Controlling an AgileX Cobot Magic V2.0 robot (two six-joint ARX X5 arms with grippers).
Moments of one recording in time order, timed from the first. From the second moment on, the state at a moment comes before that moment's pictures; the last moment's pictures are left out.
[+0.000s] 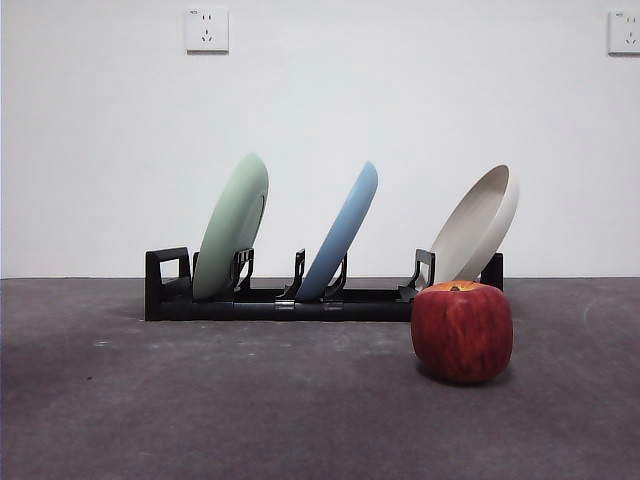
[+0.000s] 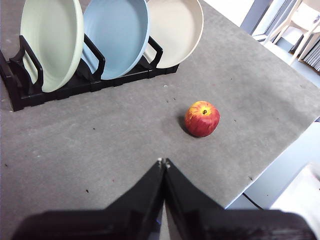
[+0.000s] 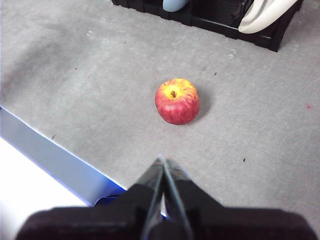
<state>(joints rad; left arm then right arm) 0.02 0.54 0.81 -0.85 0.71 0.09 0.09 0.68 1.00 -1.15 -0.47 -0.23</state>
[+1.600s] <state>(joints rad) -0.29 1.71 1.50 -0.35 0.41 0.02 0.09 0.69 1.00 -1.14 -0.47 -0.22</state>
